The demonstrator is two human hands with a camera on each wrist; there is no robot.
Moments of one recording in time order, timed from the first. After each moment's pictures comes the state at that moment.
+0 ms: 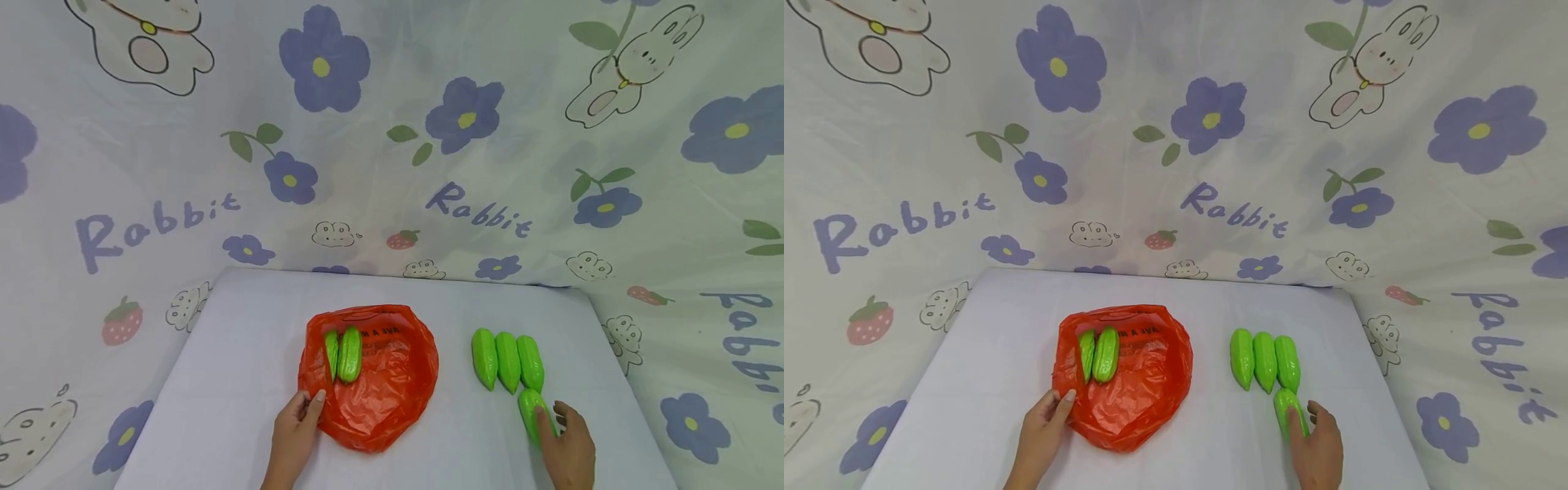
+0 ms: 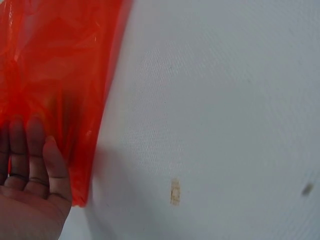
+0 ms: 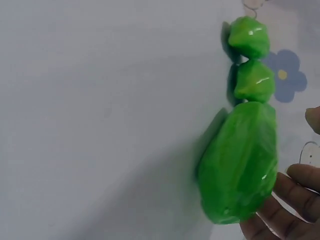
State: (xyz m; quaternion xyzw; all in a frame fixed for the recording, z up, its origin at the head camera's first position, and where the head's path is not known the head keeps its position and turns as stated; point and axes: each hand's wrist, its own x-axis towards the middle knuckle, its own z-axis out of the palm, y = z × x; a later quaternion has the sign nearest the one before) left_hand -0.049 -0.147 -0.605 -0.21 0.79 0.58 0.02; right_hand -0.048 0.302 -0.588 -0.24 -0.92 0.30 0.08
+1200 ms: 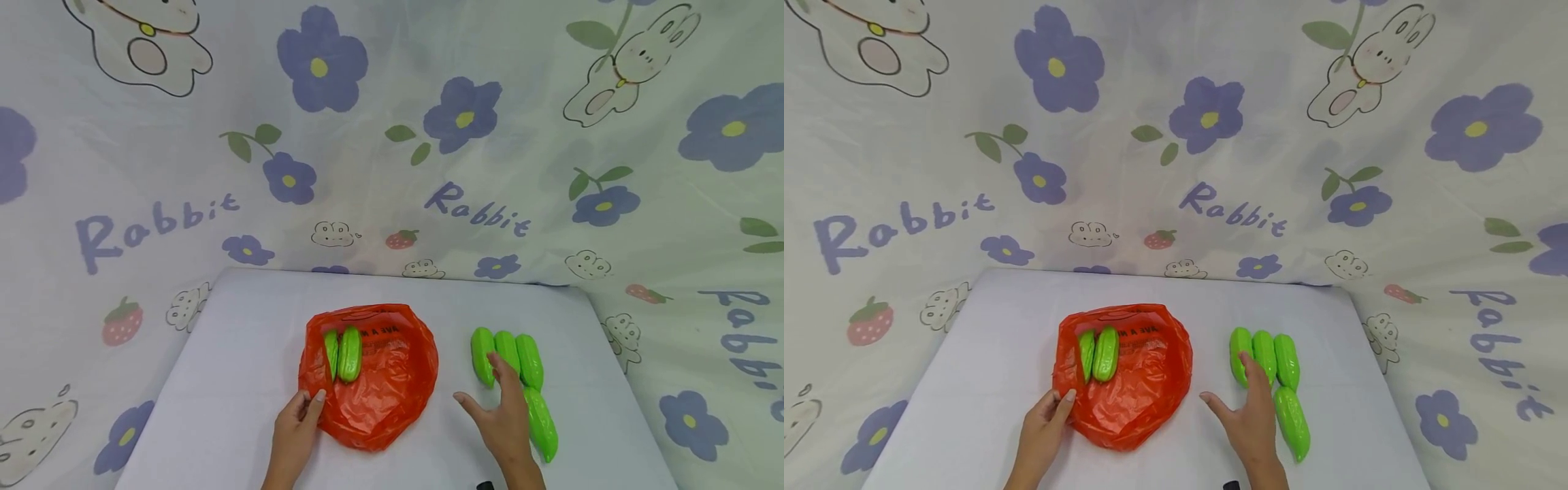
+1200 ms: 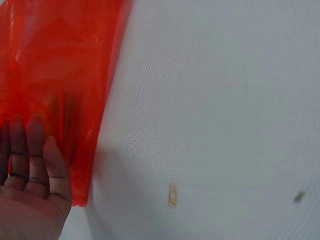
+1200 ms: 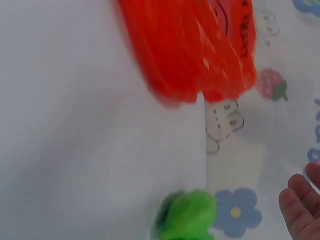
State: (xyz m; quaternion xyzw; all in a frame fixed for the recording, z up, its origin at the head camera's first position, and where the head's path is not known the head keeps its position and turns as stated) left_hand -0.048 -0.148 -0.604 -0.22 0.79 0.57 0.02; right_hand -0.077 0.200 -0.557 0.02 -0.90 0.39 0.19
